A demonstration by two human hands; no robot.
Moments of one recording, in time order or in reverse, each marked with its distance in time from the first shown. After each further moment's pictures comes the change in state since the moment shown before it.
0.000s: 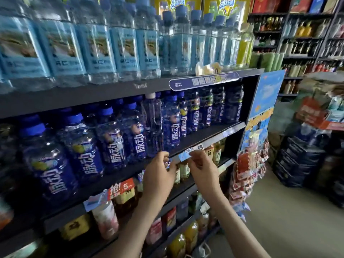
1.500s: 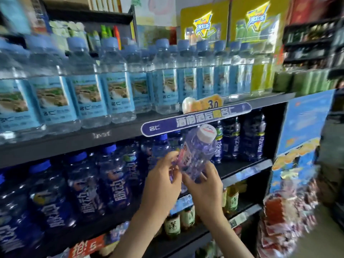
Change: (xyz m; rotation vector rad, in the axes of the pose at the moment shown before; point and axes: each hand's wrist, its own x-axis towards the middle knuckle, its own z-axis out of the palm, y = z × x) left_hand 0.097 0.086 0.049 0.035 0.239 0.247; right_hand 0.130 0.017 -0.026 0.477 -0.010 -0.150
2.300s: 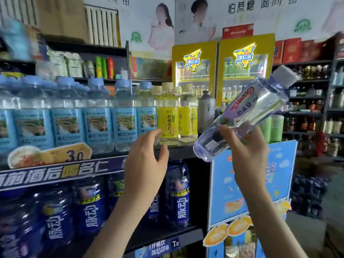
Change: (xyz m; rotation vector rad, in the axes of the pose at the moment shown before) left_hand 0.183 0.194 0.261 0.231 0.413 0.174; right_hand 0.332 0.008 -0.321 0.210 0.135 -0.263
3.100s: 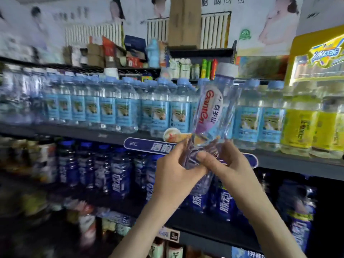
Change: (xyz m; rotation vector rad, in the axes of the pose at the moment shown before) left_hand -0.043 -0.047 -0.155 -0.160 0.050 -0.423; right_hand -0.131 -0.047 0.160 0.278 -0.901 0.194
